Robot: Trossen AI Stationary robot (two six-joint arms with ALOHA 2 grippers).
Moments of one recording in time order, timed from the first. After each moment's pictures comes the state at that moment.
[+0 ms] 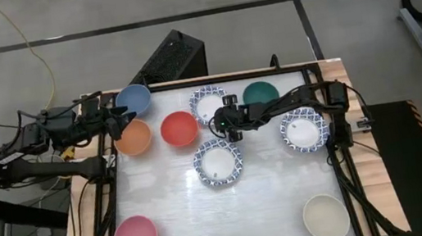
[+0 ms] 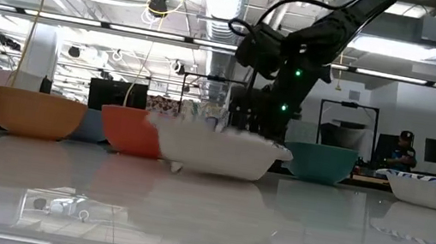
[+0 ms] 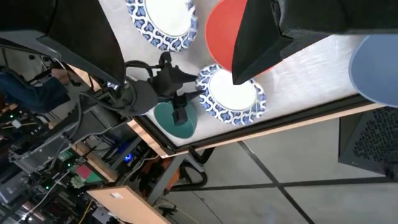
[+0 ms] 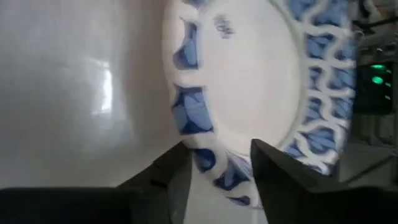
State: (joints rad) left arm 0.10 0.63 1.07 -0.73 -0.43 -0.66; right arm -0.20 1.89 1.14 -0.22 0.50 -0.46
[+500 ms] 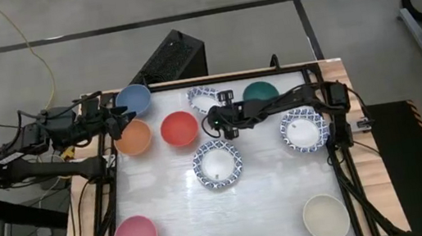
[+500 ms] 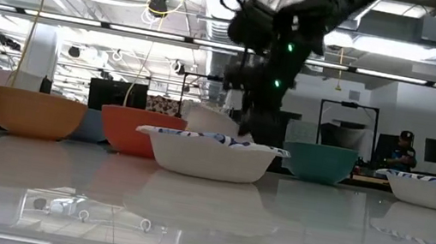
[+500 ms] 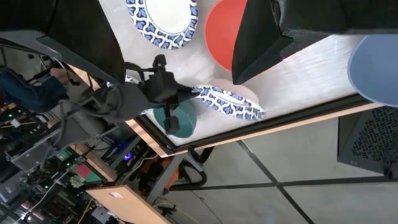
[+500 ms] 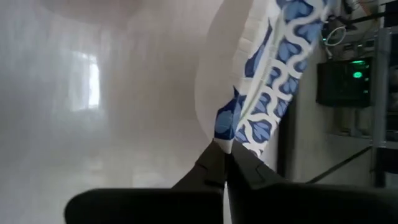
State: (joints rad) left arm 0.10 0.63 1.07 -0.73 -0.43 -0.66; right arm -0.17 1.88 1.33 -0.44 0.57 -0.44
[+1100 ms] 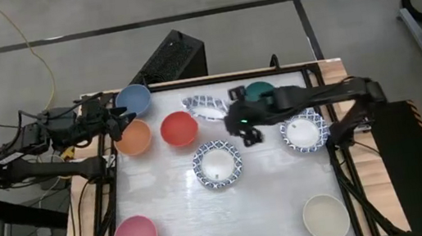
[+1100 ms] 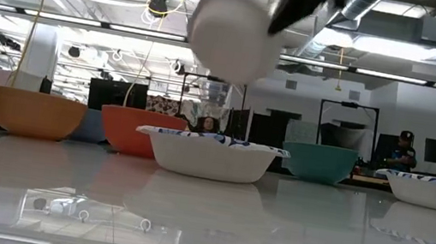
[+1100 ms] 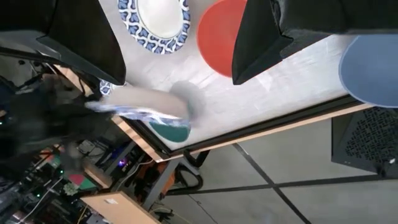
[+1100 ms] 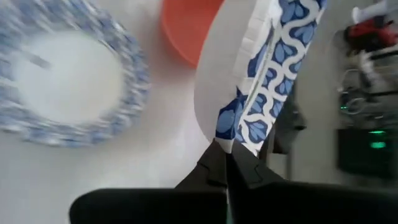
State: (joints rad) left arm 0.10 0.63 1.07 -0.75 -0.43 -0.64; right arm 0.04 1.55 1.59 -0.94 0.43 -0.41
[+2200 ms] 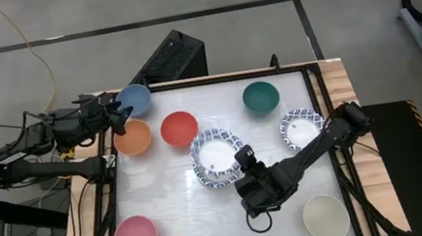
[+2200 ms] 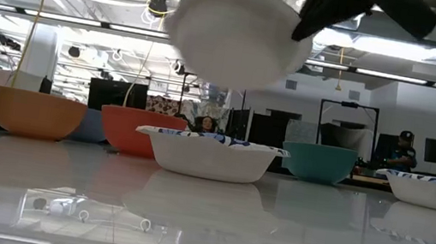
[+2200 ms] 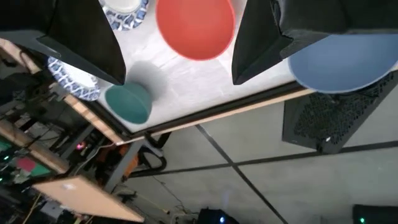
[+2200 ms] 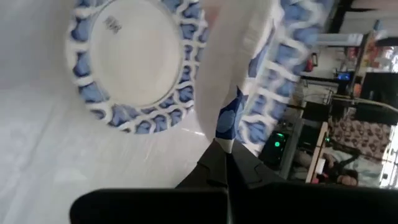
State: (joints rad) left arm 0.10 0.63 1.04 -0.75 -0.62 -0.59; right arm 0.52 1.82 1.58 -1.12 0.94 -0.19
